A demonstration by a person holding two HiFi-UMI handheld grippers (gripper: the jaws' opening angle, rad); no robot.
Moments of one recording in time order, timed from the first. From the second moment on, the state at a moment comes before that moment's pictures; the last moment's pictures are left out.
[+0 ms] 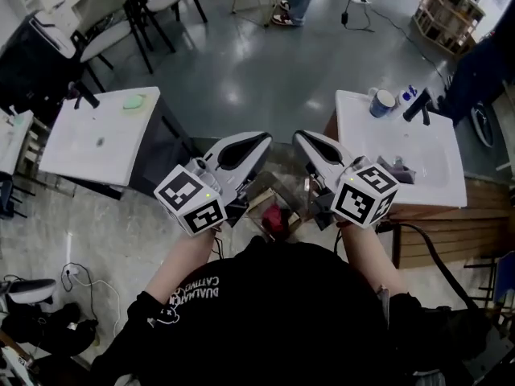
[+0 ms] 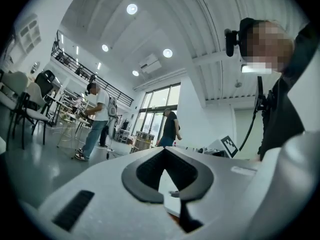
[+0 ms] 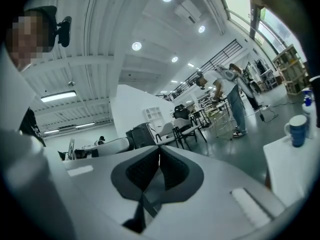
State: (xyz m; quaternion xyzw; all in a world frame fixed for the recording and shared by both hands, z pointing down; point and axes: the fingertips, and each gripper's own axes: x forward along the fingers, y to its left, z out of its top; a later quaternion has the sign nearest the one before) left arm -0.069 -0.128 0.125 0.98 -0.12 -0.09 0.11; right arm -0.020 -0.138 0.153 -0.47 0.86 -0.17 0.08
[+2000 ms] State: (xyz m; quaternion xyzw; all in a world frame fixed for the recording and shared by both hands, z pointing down) left arm 0.370 -0.075 0.266 0.96 -0.13 0.01 0.24; right arm 0.448 -0.070 0.330 -0.54 0.78 -0.32 -0.05
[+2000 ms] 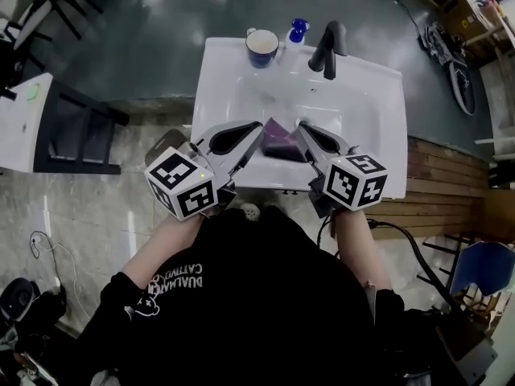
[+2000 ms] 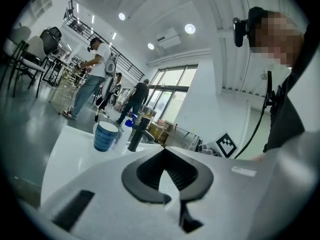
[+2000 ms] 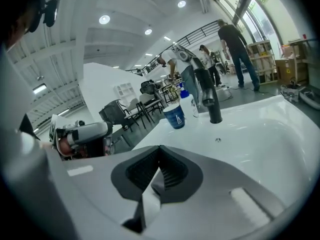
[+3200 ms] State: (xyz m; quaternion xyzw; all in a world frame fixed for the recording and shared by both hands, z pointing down) left arm 0.383 -0.042 0.311 0.95 -0.12 0.05 0.27; right arm 0.449 -0.037 0.428 -0.53 0.72 -0.38 -0.25
